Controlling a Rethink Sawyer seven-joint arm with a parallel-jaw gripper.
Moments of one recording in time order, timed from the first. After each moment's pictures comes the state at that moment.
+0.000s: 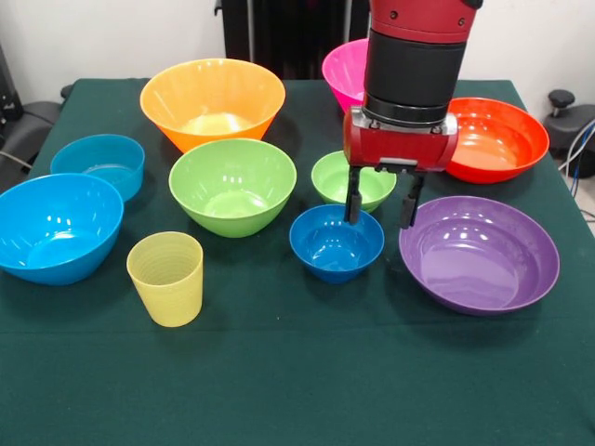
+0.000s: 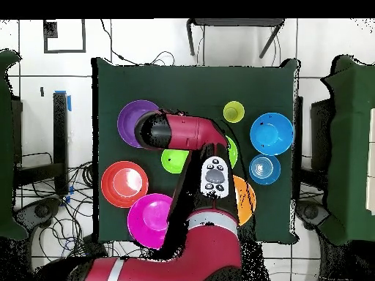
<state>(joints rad) -0.08 -0.49 -0.06 1.45 0.00 0.37 1.69</state>
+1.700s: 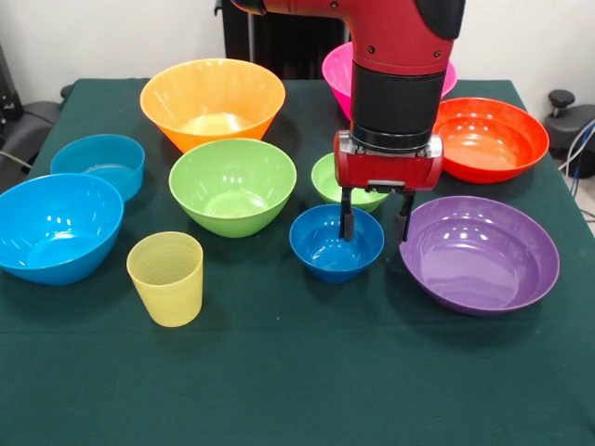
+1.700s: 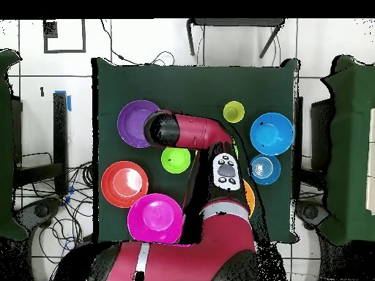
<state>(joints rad) -0.14 -0.45 0.01 1.45 -0.01 0.37 1.69</state>
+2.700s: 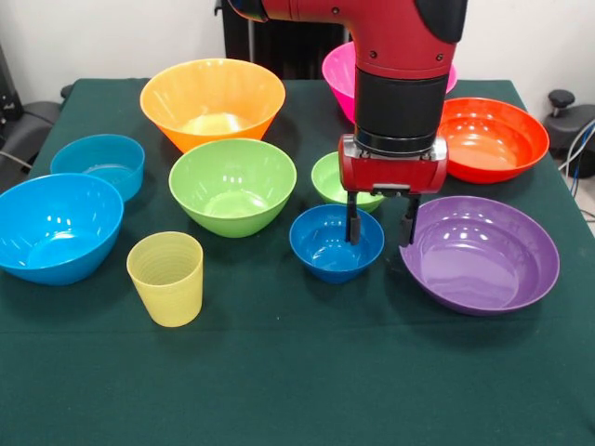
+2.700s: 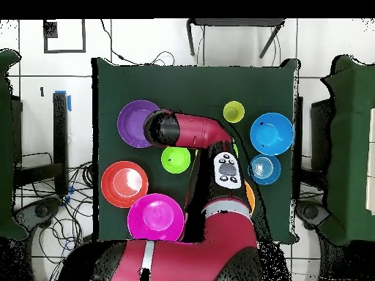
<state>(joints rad) -0.16 -0.45 0.03 1.45 -0.01 0.37 1.69</state>
